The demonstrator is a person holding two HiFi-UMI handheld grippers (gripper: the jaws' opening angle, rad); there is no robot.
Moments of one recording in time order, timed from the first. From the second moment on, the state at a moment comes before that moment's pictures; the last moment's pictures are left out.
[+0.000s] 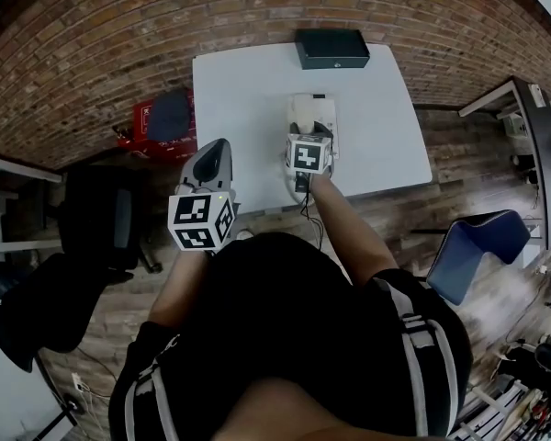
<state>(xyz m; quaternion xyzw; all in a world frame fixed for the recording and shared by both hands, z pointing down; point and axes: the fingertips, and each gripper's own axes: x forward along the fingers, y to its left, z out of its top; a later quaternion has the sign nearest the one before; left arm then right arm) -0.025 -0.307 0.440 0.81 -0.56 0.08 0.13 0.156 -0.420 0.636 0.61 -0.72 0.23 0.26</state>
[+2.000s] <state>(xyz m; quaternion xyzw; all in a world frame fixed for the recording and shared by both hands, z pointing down) -0.058 -0.313 0.457 0.79 -0.59 0.09 0.16 0.156 -0.457 0.633 0.62 -0.75 0.18 0.18</state>
